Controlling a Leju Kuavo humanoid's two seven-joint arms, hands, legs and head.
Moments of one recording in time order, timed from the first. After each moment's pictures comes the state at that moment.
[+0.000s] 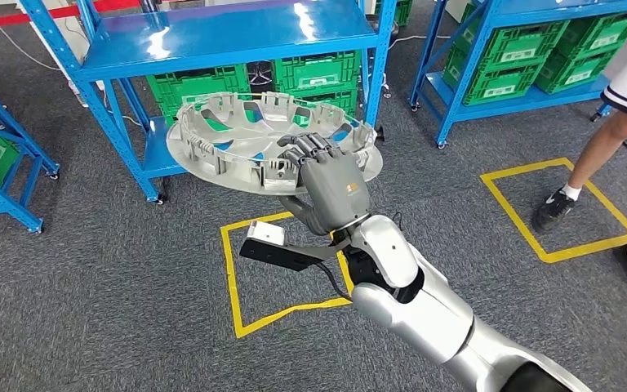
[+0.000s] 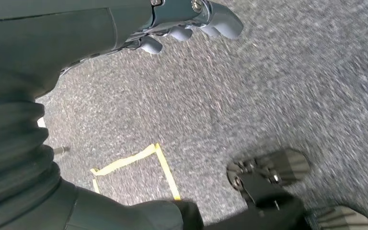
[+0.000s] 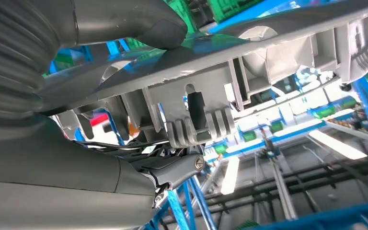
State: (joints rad) left arm -0.10 -0.08 0.27 -0.18 -0.61 0.08 0.00; right arm -0.45 -0.13 0.65 -1.50 1.11 -0.35 0.09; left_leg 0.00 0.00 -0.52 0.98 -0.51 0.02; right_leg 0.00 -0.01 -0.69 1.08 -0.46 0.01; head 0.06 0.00
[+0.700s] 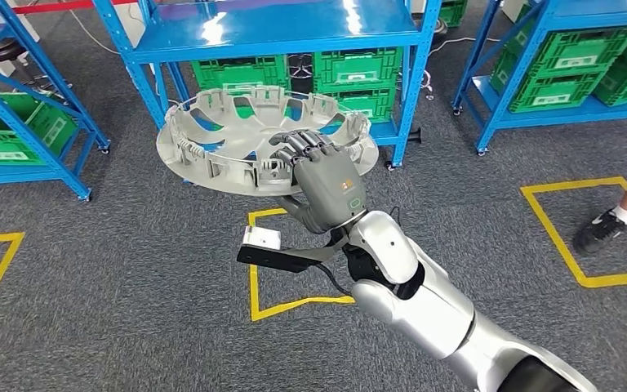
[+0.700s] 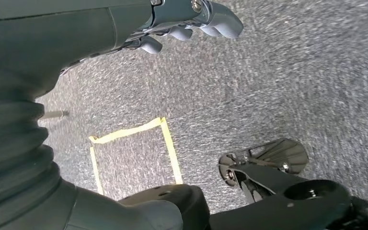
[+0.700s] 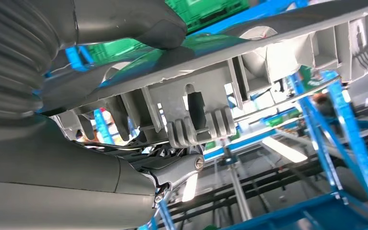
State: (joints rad) left arm -0.10 -0.08 0.29 -0.18 -0.62 0.08 0.00; right arm -0.47 -0.14 0.66 -1.51 1.11 -0.32 0.06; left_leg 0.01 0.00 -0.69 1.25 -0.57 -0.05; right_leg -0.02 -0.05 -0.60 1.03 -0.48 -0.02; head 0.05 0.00
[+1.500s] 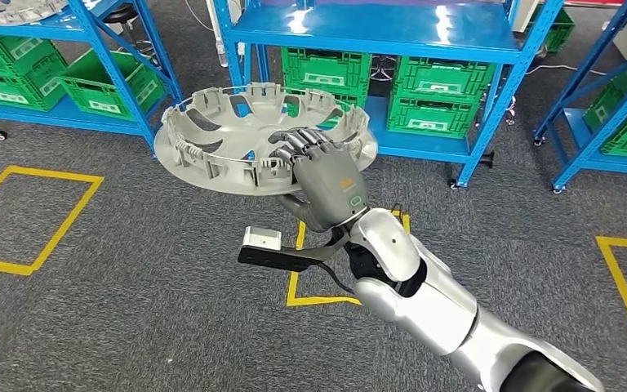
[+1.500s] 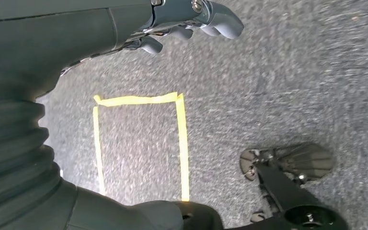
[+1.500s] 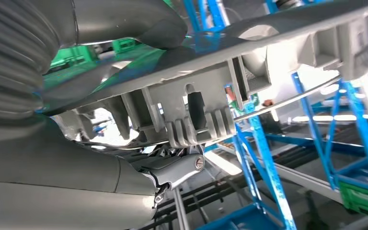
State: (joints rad) left arm -0.10 -0.07 0.29 -0.18 -0.62 0.08 0.00; right arm -0.50 -0.15 0.69 -1.51 1.11 -0.32 0.06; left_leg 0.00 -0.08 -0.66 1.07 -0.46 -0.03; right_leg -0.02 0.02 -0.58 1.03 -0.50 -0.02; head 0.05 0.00
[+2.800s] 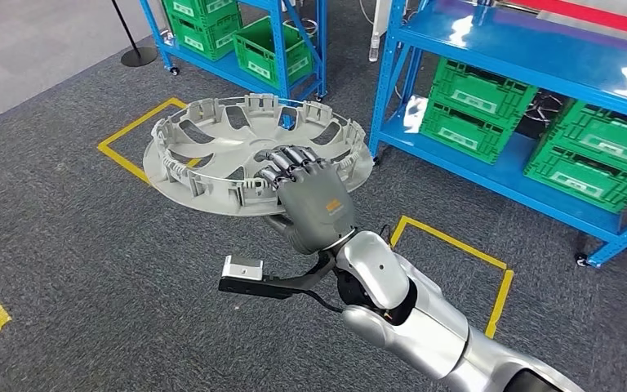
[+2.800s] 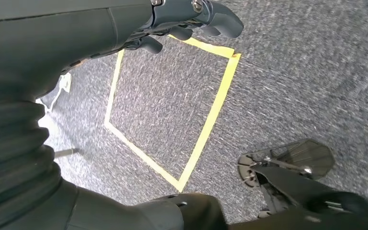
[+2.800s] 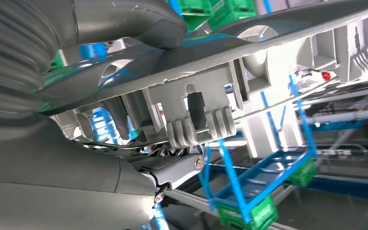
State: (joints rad) left arm -0.08 -0.08 0.32 -0.18 -0.64 0.09 0.01; right arm -0.42 -0.12 0.70 -1.60 1.24 -0.28 0.11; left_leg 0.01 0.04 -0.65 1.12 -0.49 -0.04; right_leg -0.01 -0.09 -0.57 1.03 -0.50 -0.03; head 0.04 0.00
